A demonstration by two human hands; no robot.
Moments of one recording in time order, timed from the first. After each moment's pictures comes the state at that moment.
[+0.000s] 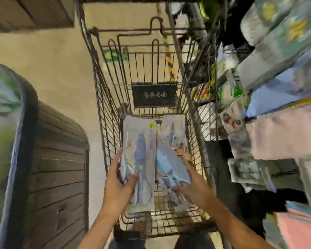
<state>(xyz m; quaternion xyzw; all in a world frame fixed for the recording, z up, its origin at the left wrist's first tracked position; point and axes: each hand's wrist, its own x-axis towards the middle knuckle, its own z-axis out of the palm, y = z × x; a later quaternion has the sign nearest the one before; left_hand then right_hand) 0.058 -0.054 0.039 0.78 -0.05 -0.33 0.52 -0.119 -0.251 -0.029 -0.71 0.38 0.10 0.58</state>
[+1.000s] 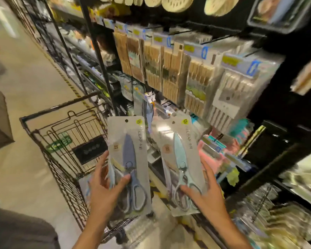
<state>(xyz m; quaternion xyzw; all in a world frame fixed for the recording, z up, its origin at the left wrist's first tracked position) -0.175 -0.032 0.301 0.65 -0.35 -0.30 0.60 -0.440 -0.110 0.269 -0.60 0.49 -0.41 0.49</state>
